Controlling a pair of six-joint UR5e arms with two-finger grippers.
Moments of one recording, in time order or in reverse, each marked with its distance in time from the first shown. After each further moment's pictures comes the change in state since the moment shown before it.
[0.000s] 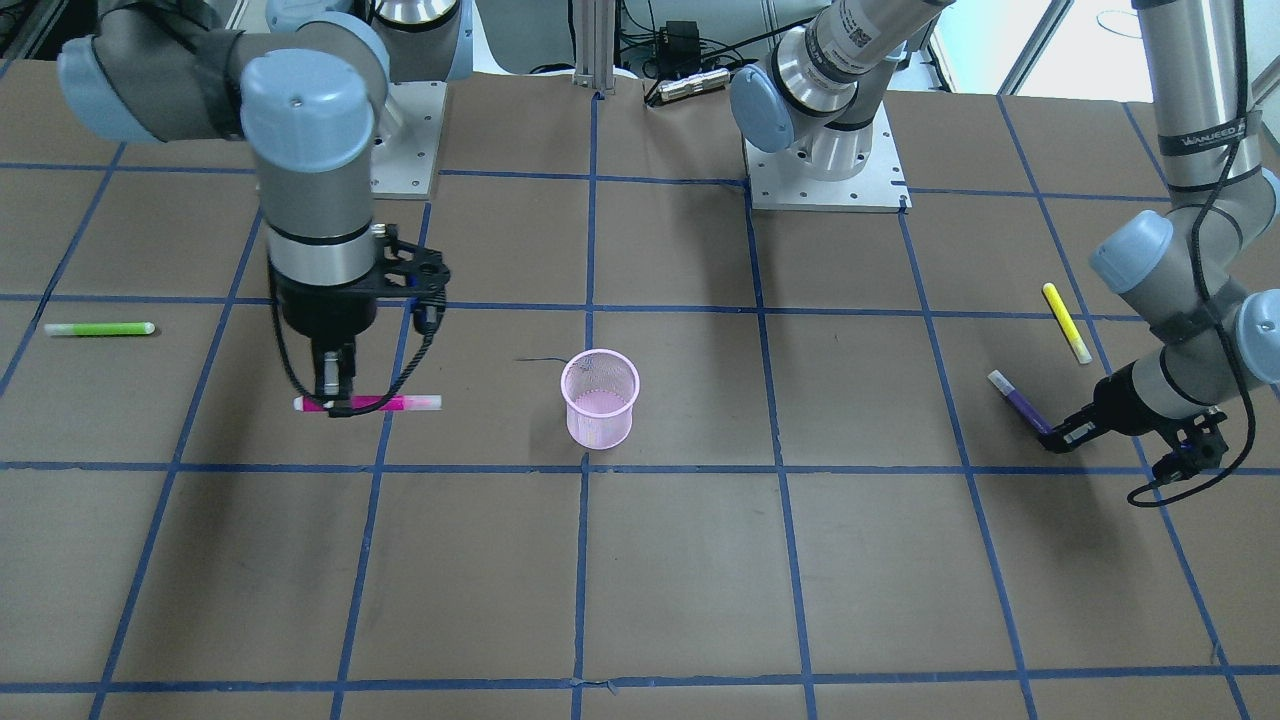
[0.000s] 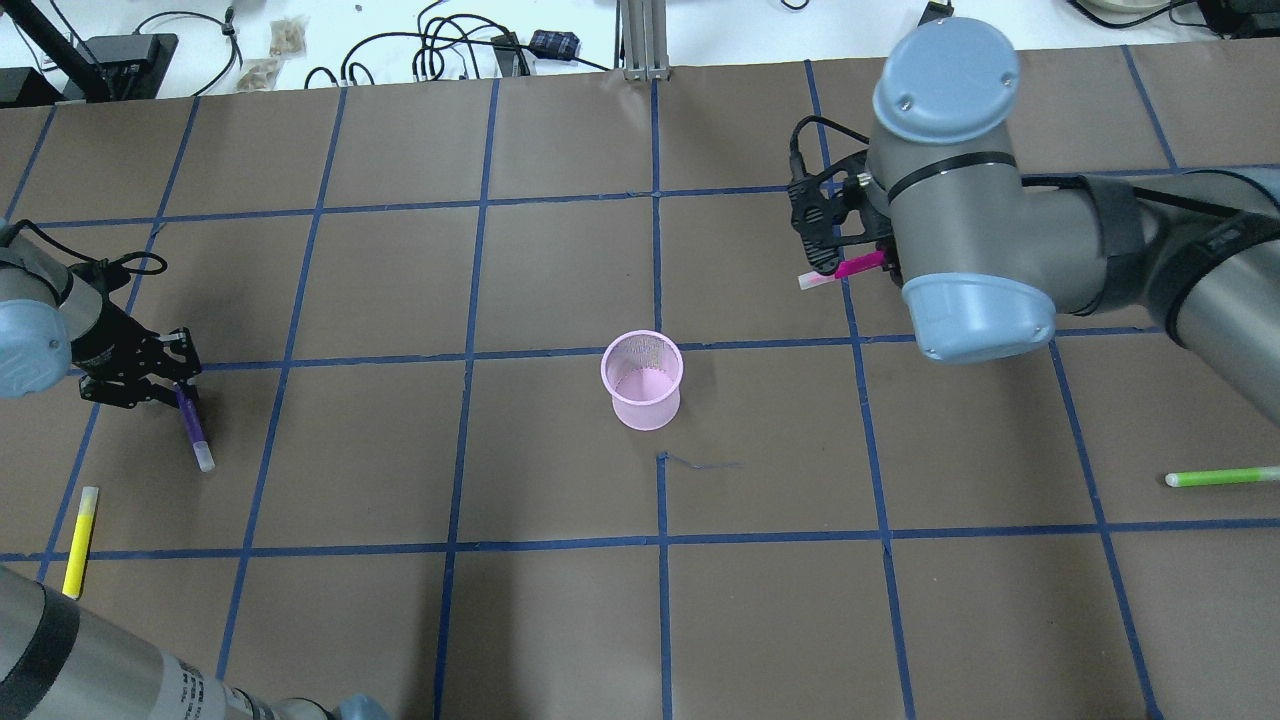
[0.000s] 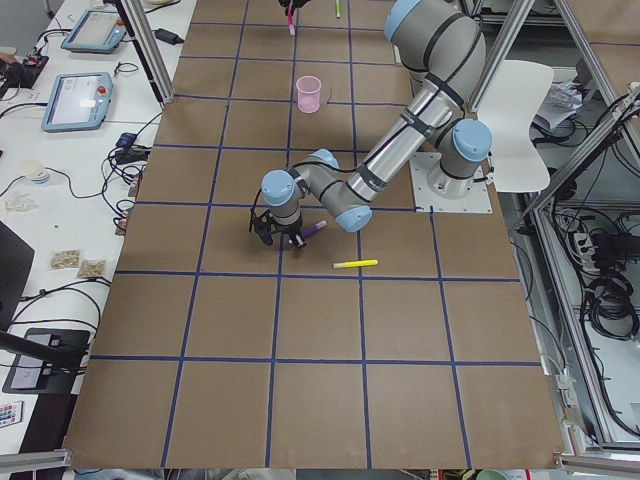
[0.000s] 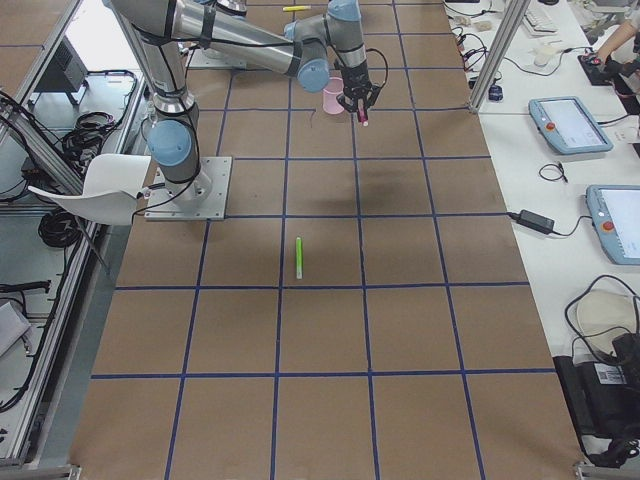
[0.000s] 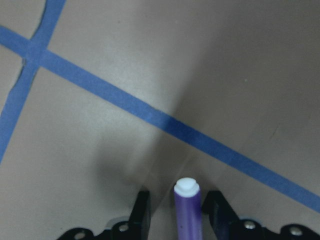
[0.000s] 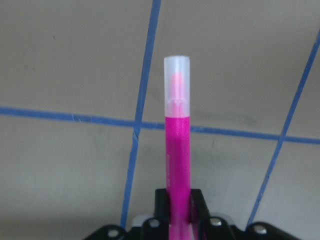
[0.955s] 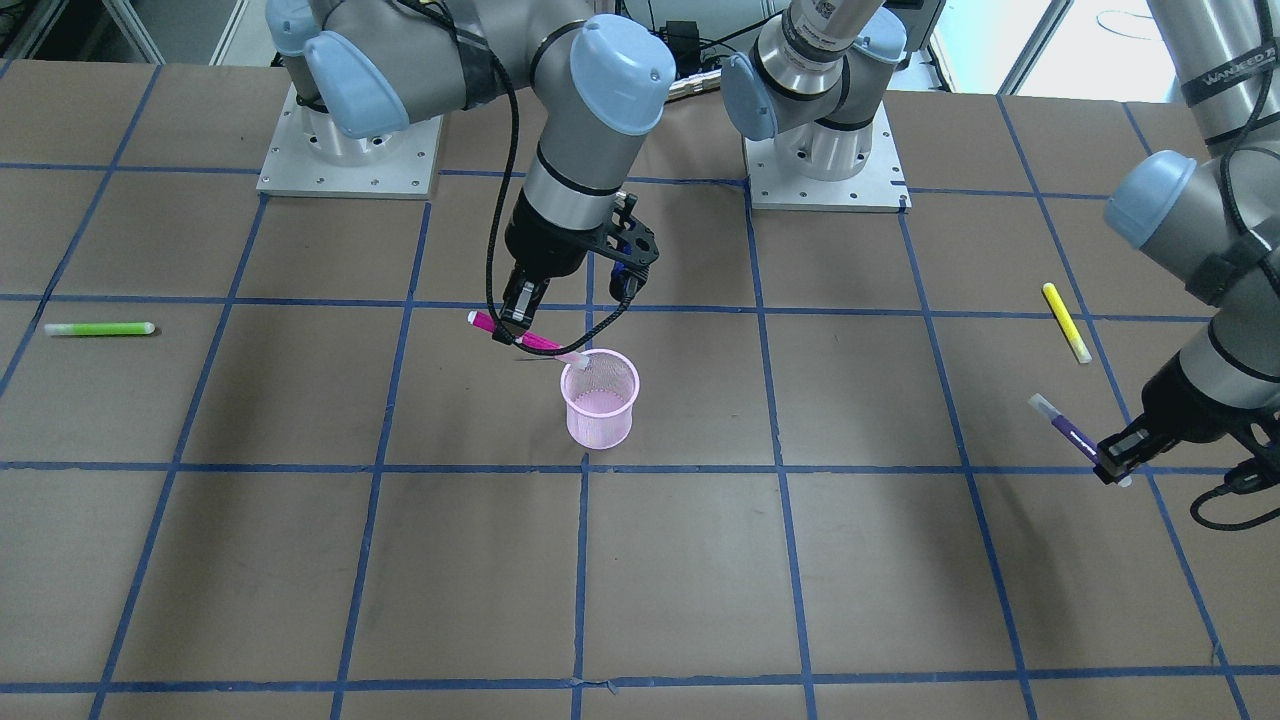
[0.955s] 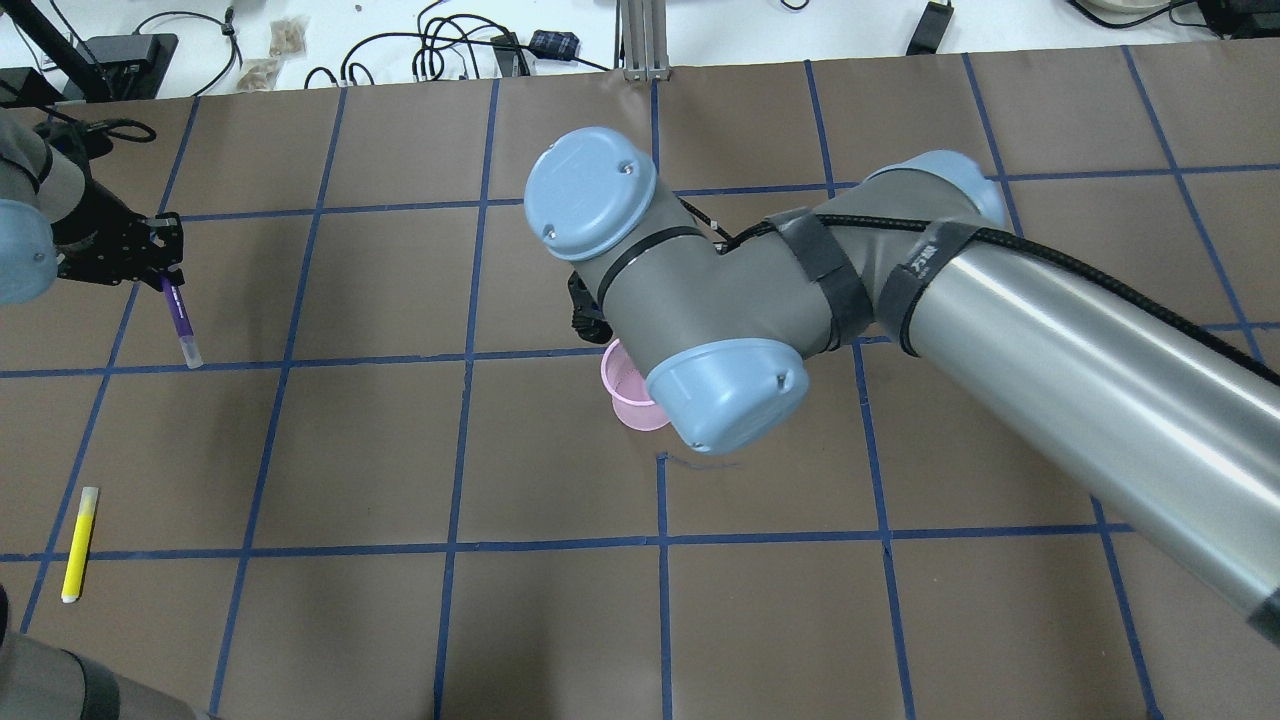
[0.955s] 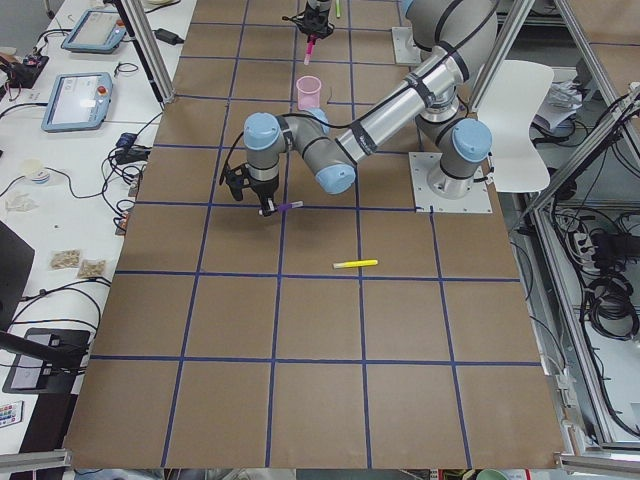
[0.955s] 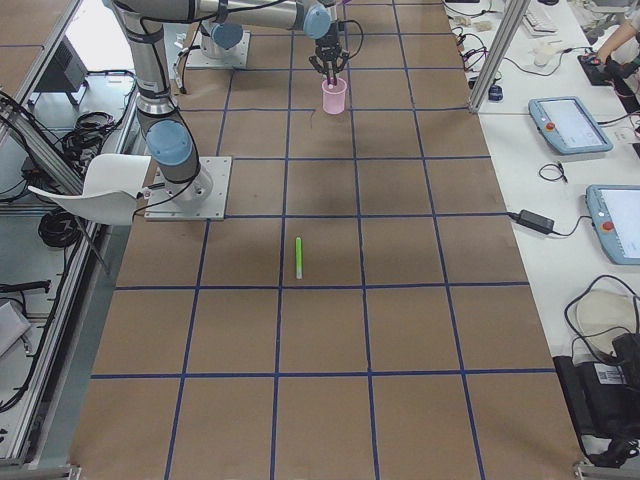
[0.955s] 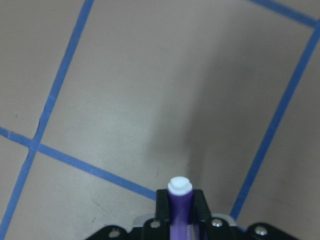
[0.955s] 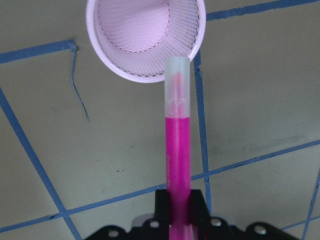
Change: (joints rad) left arm -0.152 0.133 0.144 -0.029 0.002 -0.019; right arm 0.372 0.113 -0.157 0.321 -0.212 0.749
